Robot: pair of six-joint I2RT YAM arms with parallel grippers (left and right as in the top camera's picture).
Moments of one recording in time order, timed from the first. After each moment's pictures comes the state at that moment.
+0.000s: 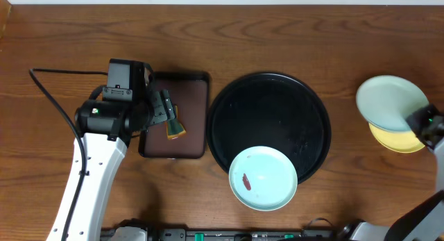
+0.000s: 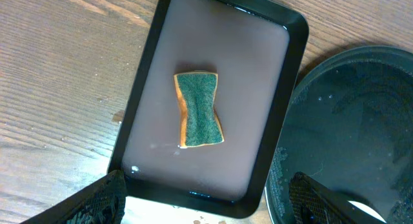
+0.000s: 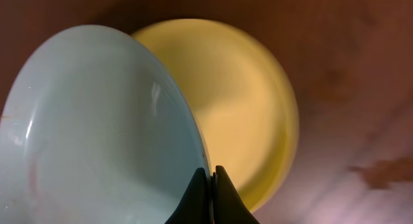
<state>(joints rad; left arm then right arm) -0.12 1.28 1.20 -1.02 0.02 -0.40 -0.65 1.51 0.99 -0.56 0.00 0.45</state>
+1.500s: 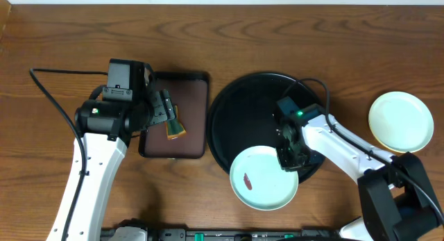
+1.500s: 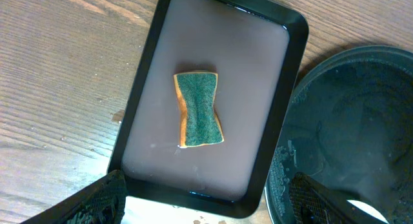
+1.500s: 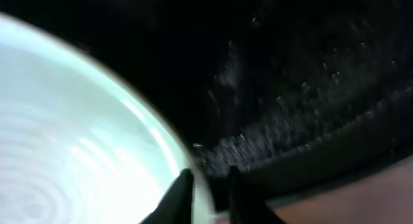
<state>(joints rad) -0.12 1.28 1.20 -1.02 0.02 -0.40 0.49 1.69 0.95 -1.01 -0.04 0.30</state>
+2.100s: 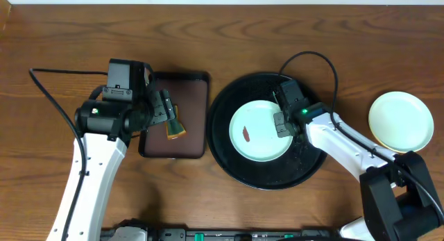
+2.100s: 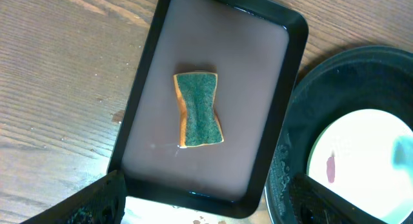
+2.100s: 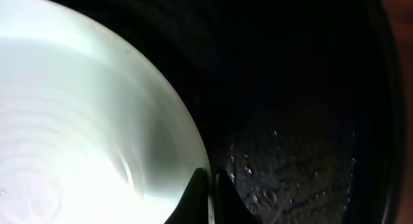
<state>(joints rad) -0.12 1.28 1.20 -1.02 0.02 -0.40 0.45 1.69 0.95 -0.53 0.23 0.25</state>
